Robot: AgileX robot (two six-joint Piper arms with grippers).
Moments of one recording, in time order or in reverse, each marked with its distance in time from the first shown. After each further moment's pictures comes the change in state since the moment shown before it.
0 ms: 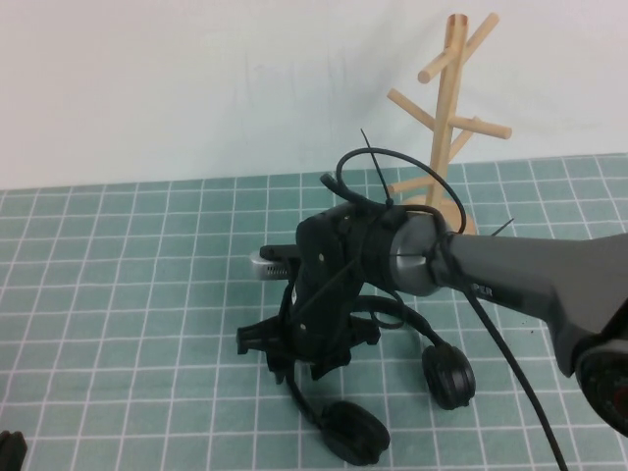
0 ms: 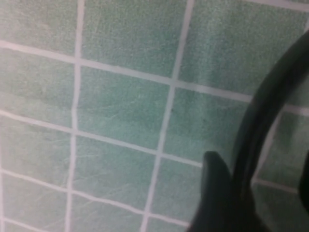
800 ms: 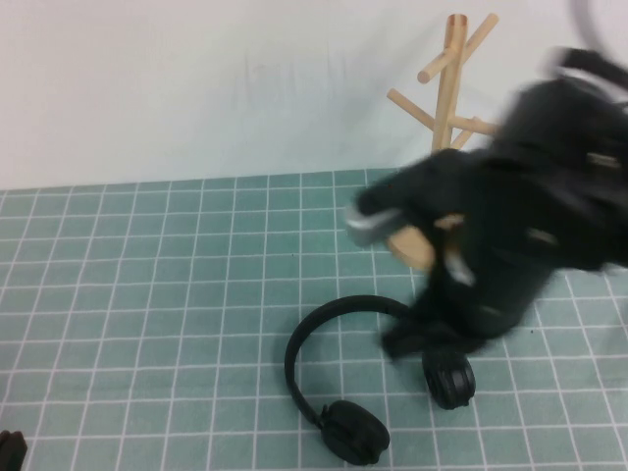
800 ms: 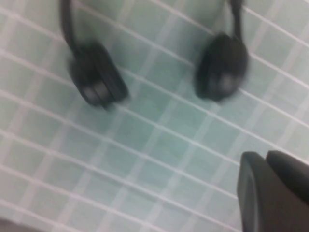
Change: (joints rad) right arm 0.081 -0.739 0.423 -0.452 0.418 -0.063; left arm 0.000 0.000 0.000 0.000 0.000 0.000
